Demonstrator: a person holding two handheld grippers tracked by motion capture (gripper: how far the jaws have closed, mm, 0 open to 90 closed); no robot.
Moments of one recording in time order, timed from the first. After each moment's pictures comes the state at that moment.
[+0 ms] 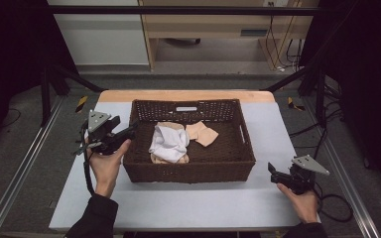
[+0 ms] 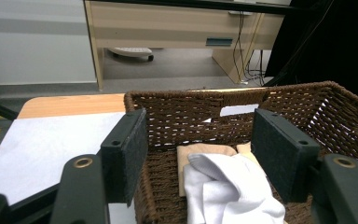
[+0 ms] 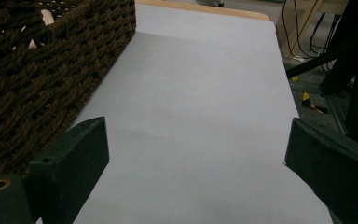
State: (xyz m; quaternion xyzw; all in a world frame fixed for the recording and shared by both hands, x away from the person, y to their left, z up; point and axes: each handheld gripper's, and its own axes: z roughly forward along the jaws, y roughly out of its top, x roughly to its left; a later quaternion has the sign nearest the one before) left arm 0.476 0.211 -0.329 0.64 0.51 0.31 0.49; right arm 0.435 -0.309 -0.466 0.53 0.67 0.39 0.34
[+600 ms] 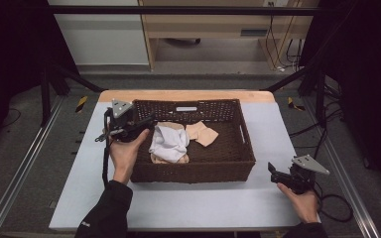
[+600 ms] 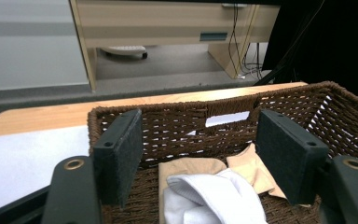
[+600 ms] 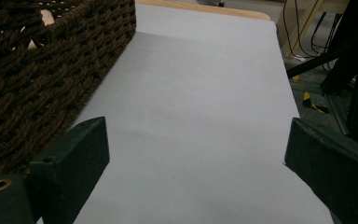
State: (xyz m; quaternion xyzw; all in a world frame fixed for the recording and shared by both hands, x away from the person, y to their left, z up) left arm 0.513 0.171 -0.331 0.66 0.50 0.30 0.47; right arm 0.436 -0.310 -0.466 0.53 0.67 0.39 0.34
